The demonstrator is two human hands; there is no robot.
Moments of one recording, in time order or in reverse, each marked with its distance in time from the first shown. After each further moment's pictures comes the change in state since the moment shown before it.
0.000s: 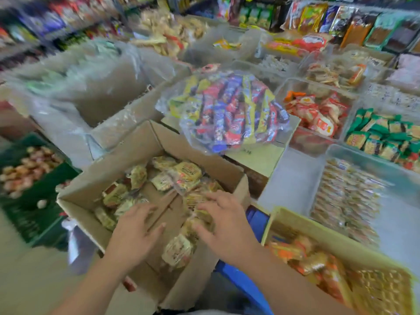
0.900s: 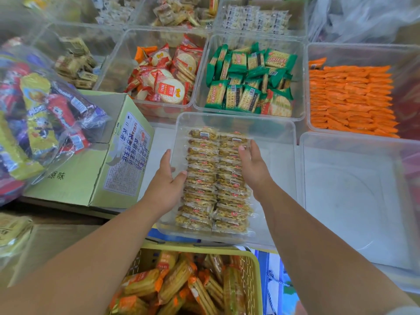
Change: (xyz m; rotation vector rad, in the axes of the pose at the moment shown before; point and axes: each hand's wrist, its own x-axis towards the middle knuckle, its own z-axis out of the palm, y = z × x) left_hand 0.146 0.366 0.273 -0.293 -0.493 0.064; right_hand -0.076 0.416 -0.145 0.865 0.502 0.979
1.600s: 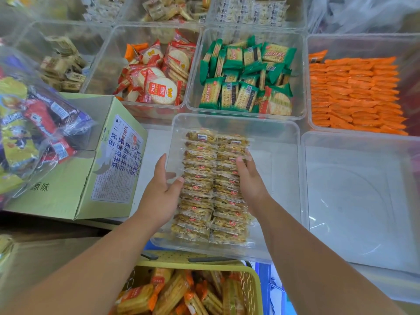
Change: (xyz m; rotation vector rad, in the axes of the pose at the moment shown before) left_hand 0.000 -0.003 0.010 -0.051 0.039 0.023; right_hand -0.003 0.025 0.008 0.193 -0.079 0.065
